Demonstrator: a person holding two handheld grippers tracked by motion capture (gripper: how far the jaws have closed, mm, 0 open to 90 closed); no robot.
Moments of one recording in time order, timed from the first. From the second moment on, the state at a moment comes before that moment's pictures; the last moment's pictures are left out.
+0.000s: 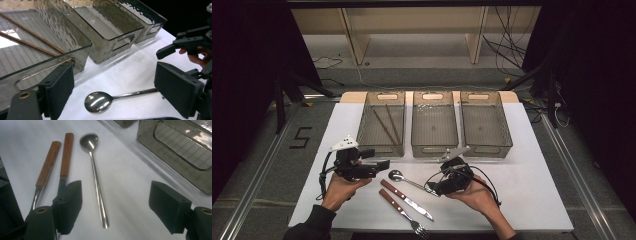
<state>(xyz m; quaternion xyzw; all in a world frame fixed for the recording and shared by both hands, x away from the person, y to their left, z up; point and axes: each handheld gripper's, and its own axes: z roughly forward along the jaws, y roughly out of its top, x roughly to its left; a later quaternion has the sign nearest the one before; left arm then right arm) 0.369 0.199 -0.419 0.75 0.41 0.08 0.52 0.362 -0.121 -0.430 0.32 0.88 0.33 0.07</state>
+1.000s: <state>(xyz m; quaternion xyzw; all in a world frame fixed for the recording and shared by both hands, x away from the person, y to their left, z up) 0.337 0.208 -0.436 0.76 0.39 0.13 0.51 0.382 -0.097 -0.444 0.31 0.91 0.28 0.04</state>
